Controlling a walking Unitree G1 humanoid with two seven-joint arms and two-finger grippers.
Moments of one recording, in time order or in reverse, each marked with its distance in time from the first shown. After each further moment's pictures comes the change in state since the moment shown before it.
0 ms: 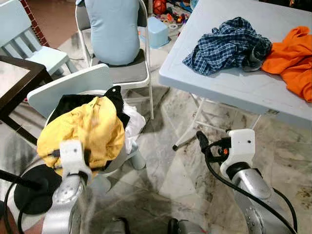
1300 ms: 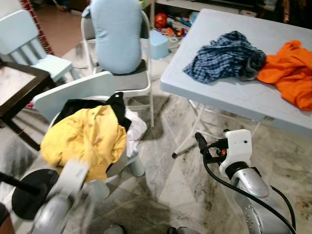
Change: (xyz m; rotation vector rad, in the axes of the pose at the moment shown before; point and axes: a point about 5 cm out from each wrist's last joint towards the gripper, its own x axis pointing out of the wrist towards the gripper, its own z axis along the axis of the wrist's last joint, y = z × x) left arm -0.026 0.009 -0.001 0.545 -0.076 -0.185; right arm 0.007 -0.001 -0.004 -0.047 0.000 0.030
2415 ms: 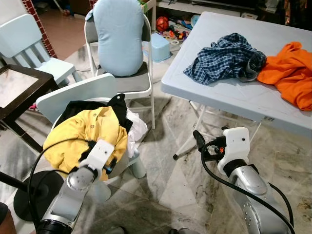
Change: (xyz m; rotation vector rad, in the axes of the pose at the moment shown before) left arm 0.067 -0.018 -0.009 0.071 0.084 -0.182; right arm 0.003 0.003 0.002 0.001 -0.008 0.051
